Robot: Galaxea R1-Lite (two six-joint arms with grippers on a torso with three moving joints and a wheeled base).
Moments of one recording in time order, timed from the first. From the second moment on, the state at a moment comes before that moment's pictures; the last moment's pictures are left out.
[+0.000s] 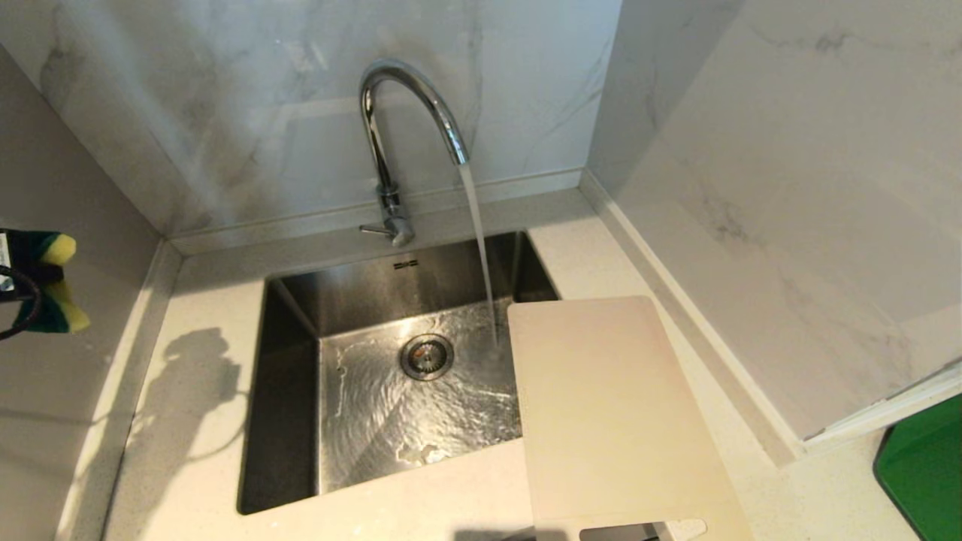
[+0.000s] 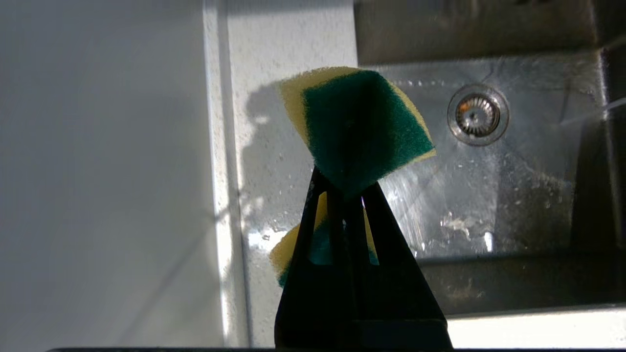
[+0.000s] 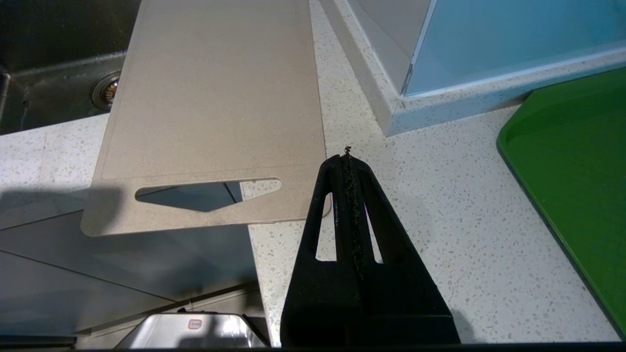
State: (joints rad) left arm 0.05 1.28 -1.20 0.35 0.10 -0.13; right arm 0.00 0.00 0.00 -0.01 0.00 0.02
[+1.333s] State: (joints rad) left arm 0.14 0.71 -0.67 0.20 -0.07 -0.13; right arm 0.00 0.00 0.00 -0.01 0.00 0.02
